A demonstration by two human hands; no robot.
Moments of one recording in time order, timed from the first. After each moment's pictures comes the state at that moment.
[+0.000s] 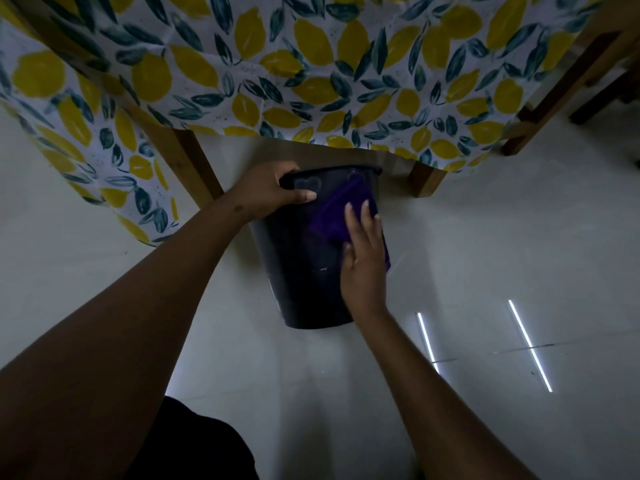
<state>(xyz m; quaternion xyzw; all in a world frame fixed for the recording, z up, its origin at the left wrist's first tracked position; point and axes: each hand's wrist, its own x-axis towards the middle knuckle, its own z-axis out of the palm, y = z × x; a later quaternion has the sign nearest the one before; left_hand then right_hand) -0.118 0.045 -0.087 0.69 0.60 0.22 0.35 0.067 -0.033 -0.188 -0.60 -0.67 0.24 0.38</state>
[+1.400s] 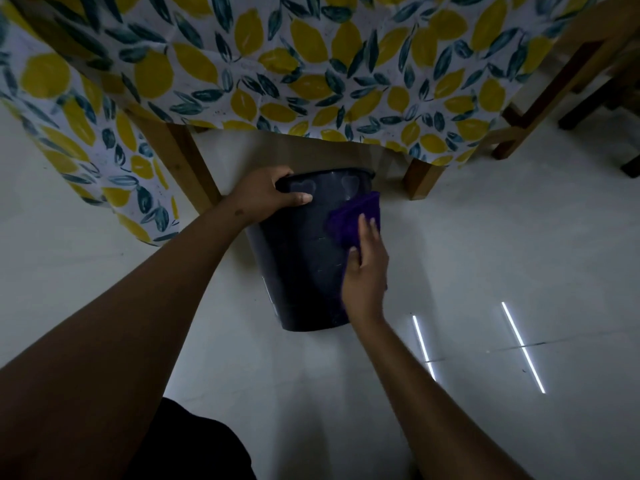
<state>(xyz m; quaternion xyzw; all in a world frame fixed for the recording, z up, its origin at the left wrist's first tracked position) -0.116 0.039 -0.088 0.68 0.61 0.24 0.33 0.069 -0.044 -0.189 -0.66 -0.56 0.29 0.41</state>
